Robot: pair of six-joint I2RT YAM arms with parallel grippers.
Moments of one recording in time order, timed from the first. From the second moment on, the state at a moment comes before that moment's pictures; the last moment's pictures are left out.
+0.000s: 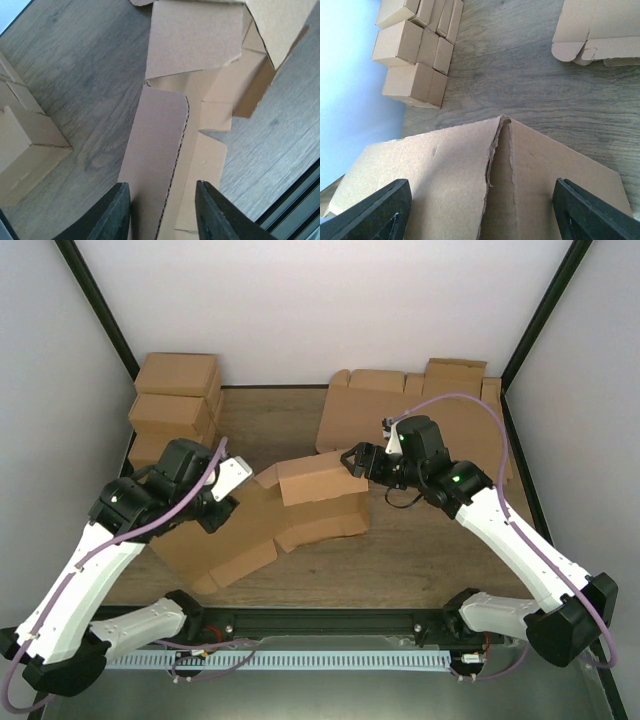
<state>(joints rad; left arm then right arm) -0.61 1.01 1.39 -1.32 -0.07 0.26 0.58 1.17 1.16 -0.59 -0.24 0.74</state>
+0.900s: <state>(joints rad) -0.68 1.07 1.43 -1.24 0.09 0.23 0.57 1.17 1.16 -0.59 -0.26 0.77</state>
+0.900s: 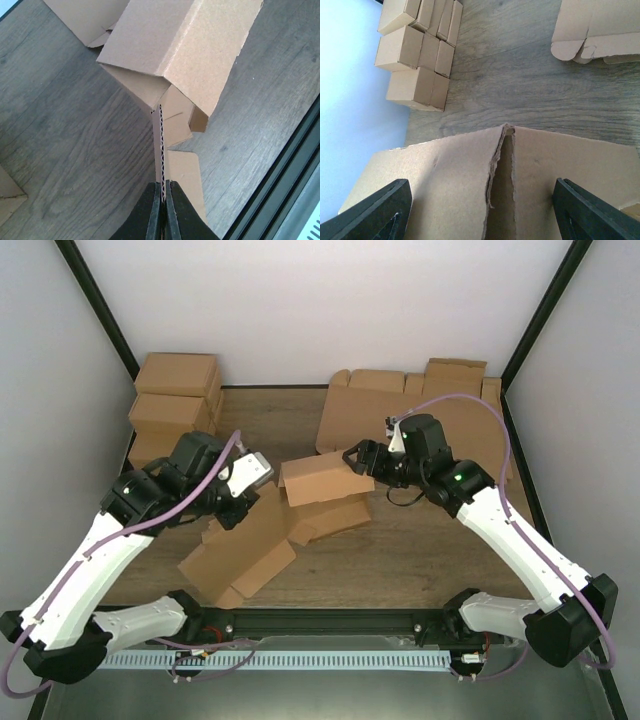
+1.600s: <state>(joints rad) -0.72 1.13 1.48 -1.18 0.06 0.08 0.56 1.17 1.13 -0.58 -0.17 0.70</state>
